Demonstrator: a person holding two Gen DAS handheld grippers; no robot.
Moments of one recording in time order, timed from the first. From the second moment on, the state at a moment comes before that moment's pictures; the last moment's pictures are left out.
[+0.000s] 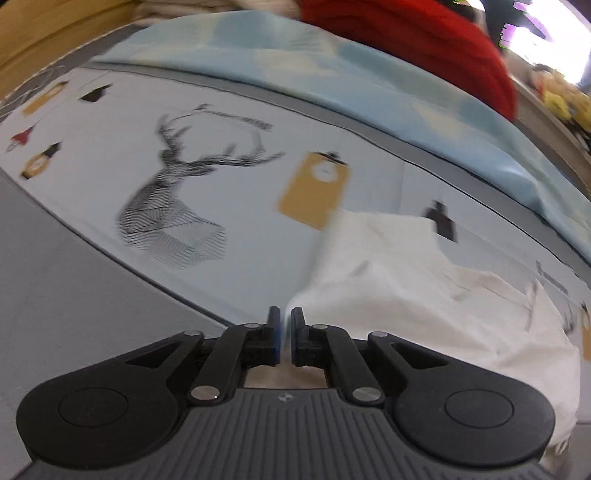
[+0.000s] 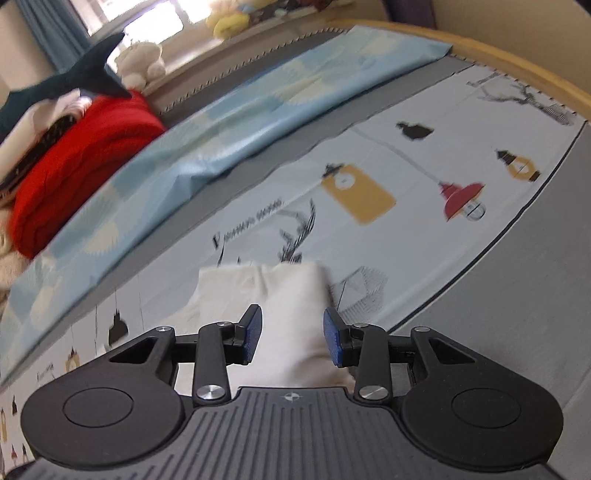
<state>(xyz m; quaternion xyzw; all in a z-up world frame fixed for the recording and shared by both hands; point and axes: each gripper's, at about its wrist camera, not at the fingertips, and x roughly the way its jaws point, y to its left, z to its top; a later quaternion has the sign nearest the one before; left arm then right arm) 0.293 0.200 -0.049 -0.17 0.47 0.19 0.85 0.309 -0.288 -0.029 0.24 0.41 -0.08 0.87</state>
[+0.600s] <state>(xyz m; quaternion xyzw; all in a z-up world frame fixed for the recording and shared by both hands) 0.327 0.212 -0.069 -0.21 0.46 0.05 0.86 0.313 -0.275 -0.101 0.30 0.51 -0.11 0.80</state>
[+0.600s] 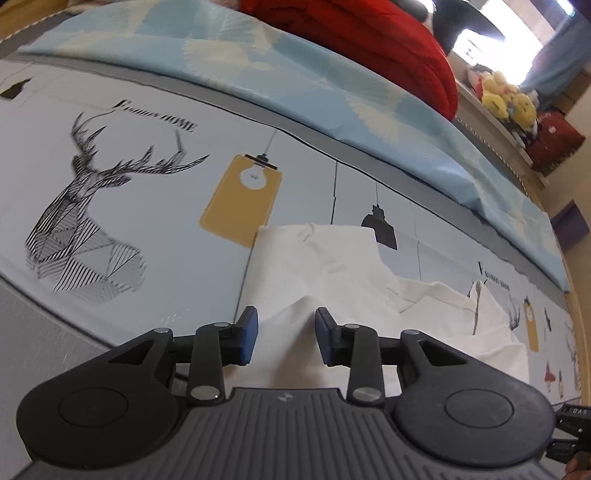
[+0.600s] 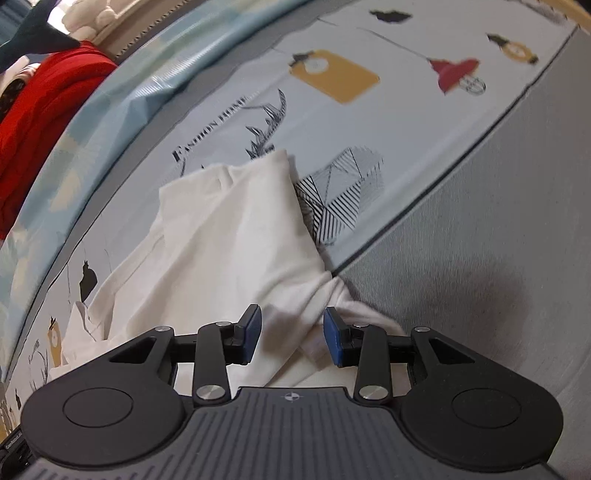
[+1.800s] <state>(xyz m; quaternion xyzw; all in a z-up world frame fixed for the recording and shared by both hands) 0.331 0.227 -0.056 -0.23 0.44 0.08 0.86 0.321 -0.271 -0.115 0.34 0.52 -0.11 0.78</state>
